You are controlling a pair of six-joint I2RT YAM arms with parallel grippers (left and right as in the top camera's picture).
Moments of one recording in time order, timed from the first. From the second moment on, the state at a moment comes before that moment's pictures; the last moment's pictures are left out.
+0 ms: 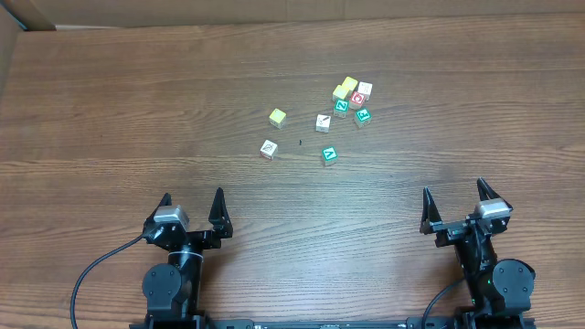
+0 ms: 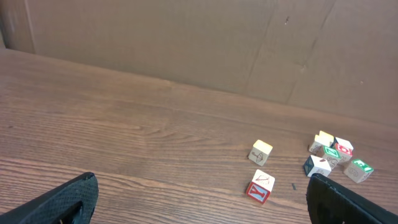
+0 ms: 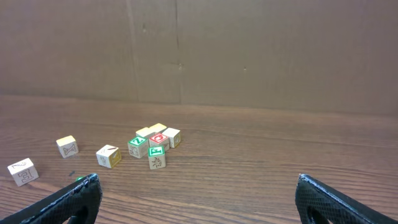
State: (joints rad) left arm 0.01 0.01 0.01 -0.08 0.01 -0.22; right arm 0.04 0.01 0.02 -0.02 -0.14 0.01
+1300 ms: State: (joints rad) left arm 0.01 0.01 0.05 -0.15 0.11 -0.22; right arm 0.04 0.01 0.02 -0.02 -0.17 0.13
